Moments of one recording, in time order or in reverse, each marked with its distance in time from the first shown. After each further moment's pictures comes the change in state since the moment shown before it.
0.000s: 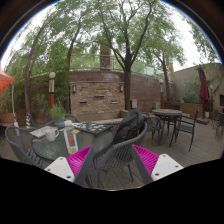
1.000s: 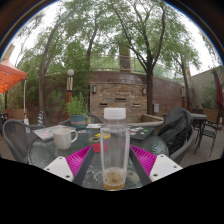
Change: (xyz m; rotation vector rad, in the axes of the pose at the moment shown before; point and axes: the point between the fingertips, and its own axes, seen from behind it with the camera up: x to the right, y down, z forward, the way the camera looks) arm -0.247 0.043 0.226 0.049 -0.193 -0.050
